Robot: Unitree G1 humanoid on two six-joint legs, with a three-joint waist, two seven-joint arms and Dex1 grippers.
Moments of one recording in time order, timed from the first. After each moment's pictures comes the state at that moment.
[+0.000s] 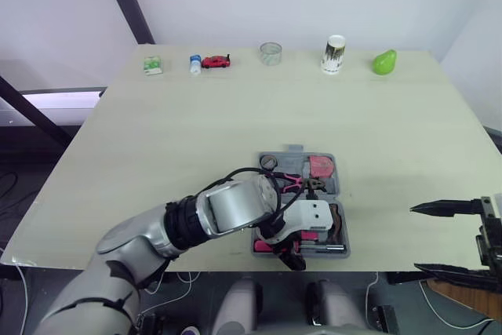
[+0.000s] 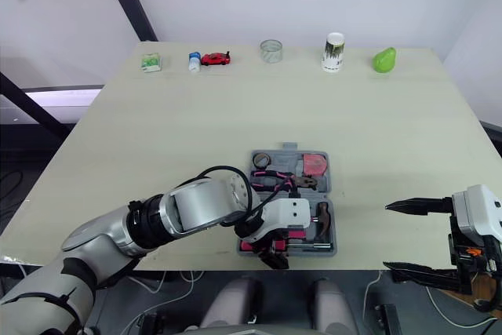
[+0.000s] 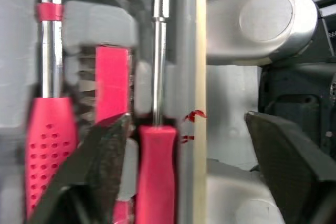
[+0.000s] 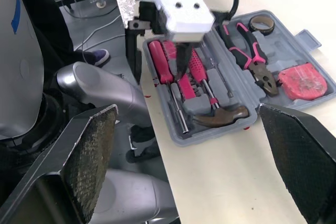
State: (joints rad) left arm -0.87 0.57 -0.88 -0.39 -0.46 1.34 -0.82; right arm 0.41 -0.96 -0.66 -0.62 0.74 0.45 1.37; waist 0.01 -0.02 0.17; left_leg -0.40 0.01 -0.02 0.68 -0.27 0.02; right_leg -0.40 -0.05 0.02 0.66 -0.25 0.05
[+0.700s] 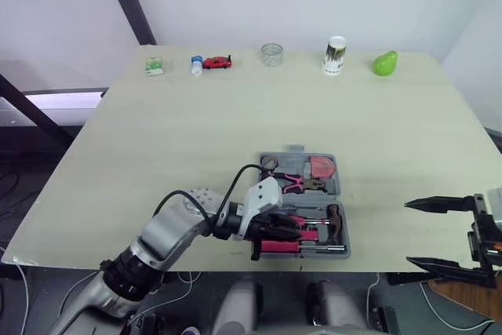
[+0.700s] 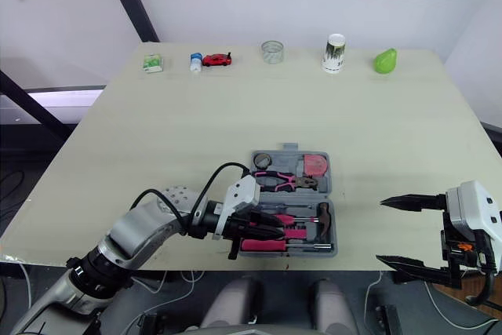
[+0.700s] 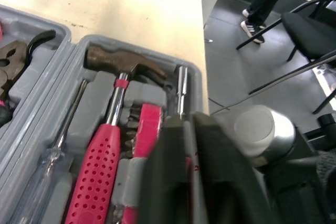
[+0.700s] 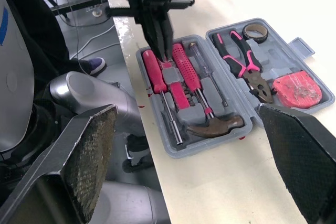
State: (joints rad) left arm -0.31 0.65 -0.45 -0.31 -0.40 0.59 -1.01; right arm 0.39 -0.95 -0.63 -0.62 0.75 0.46 1.31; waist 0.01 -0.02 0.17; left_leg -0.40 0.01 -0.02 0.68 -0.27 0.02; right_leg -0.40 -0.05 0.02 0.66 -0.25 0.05
